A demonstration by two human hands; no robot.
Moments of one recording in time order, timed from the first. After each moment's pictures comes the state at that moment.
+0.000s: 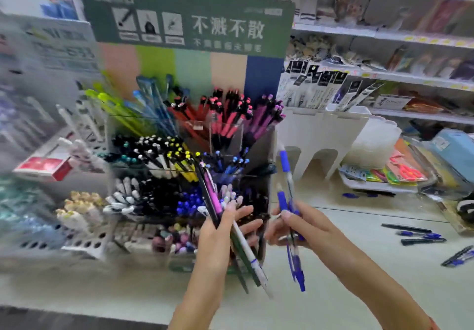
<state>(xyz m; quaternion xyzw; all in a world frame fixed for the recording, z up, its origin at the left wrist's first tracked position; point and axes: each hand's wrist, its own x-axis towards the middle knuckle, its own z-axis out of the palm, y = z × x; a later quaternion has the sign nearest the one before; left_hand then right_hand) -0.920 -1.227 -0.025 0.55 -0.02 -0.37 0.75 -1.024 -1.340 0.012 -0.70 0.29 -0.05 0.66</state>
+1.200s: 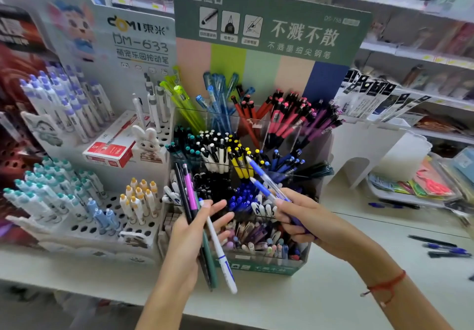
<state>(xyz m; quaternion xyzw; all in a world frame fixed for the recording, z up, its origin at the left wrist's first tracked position) -0.828 -1.118 -0.050 0.54 -0.02 -0.34 0.77 -0.932 -1.289 -0.003 -0.71 0.26 0.06 0.66</state>
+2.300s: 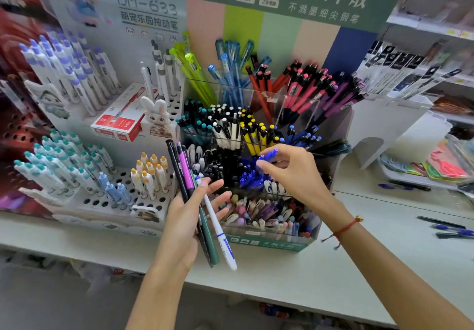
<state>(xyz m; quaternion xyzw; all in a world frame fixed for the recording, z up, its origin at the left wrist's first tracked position) -0.816 -1.100 -0.057 0.50 0.01 -0.32 0.80 -0.876 -1.293 -0.040 -0.88 0.23 -0.20 0.37</state>
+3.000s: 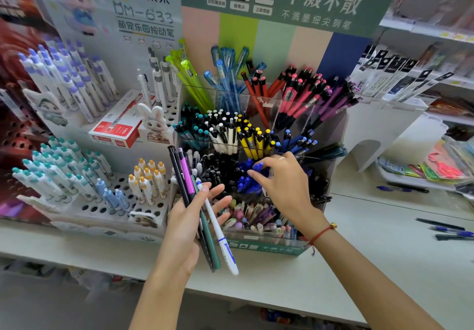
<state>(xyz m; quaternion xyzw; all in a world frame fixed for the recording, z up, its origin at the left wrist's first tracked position) -0.819 -1.104 -0.056 0.49 0.01 -0.34 0.80 -0.868 -1.287 -0.070 -0.93 0.26 -0.21 0.14</state>
